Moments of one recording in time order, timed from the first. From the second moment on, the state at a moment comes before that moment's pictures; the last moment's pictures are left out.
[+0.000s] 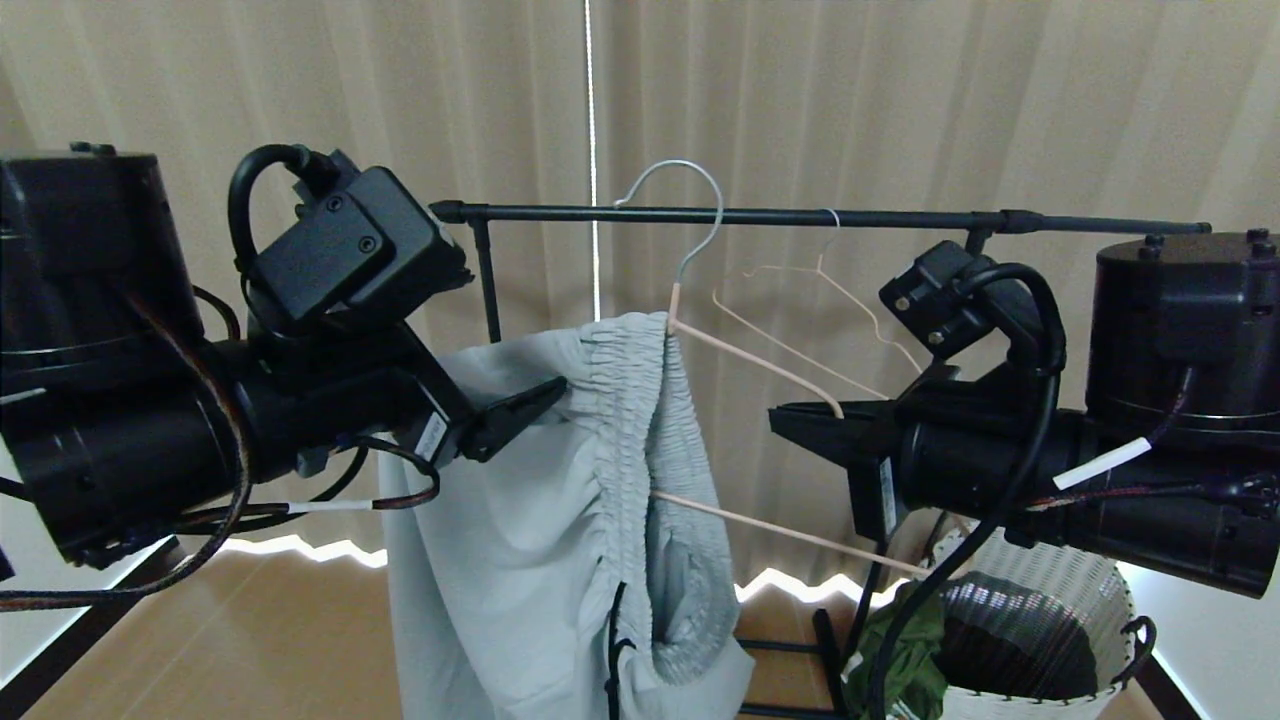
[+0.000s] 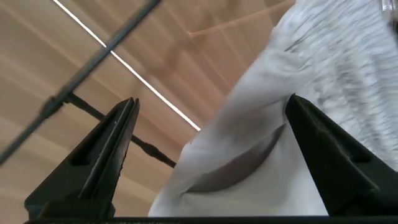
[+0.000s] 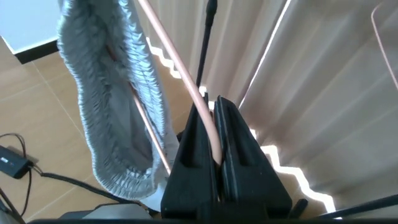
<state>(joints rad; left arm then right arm) -0.56 1.43 -0.87 -0.41 -0.02 0.60 0.72 1.52 -0.88 -0.32 -0.01 0.00</state>
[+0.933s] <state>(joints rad) -0.56 1.45 -0.85 -0.41 -0.02 0.61 0.79 1.52 -0.84 -0.40 0.06 -0.04</state>
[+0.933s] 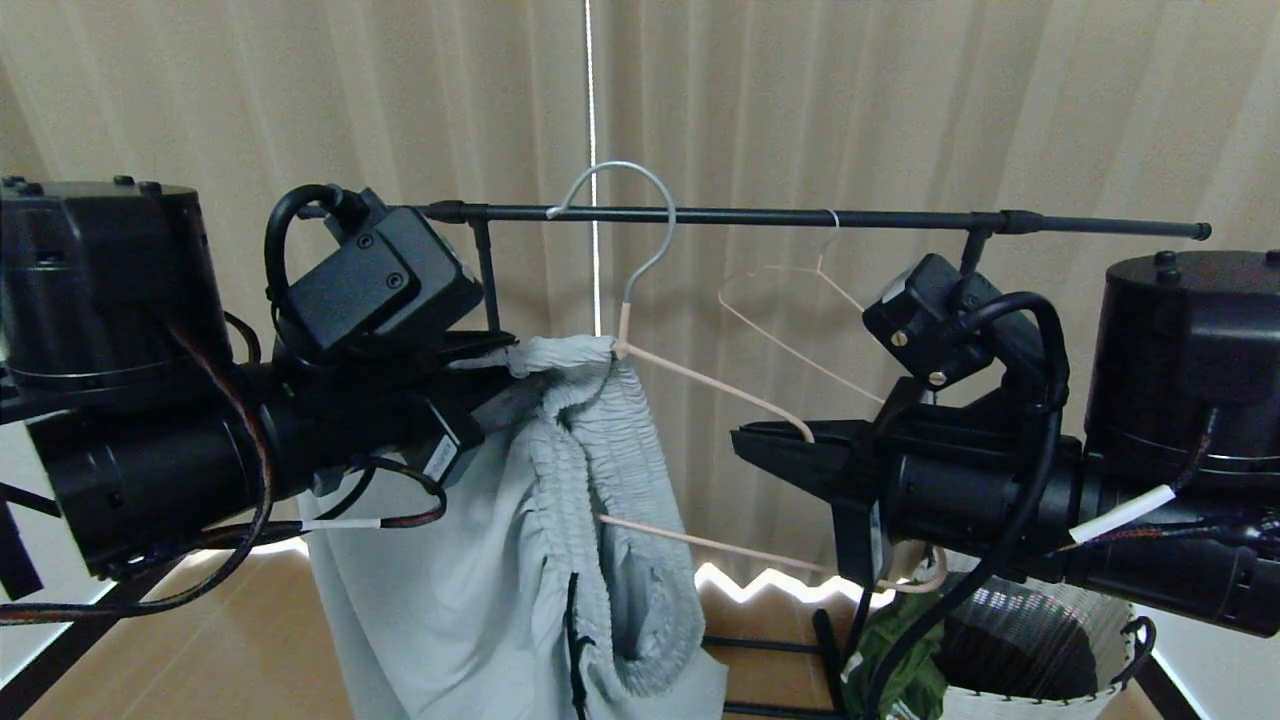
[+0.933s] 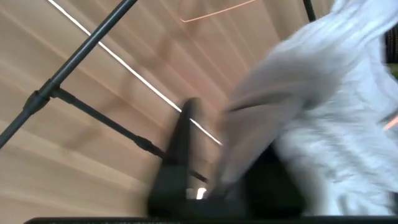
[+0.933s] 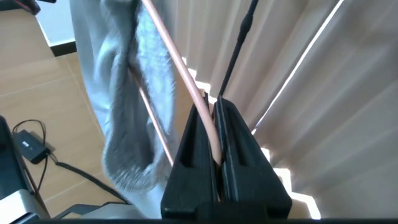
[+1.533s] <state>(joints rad) -0.56 1.43 -0.82 -0.42 -0.02 0.61 0.80 1.52 -0.83 -0.40 0.06 -0.04</state>
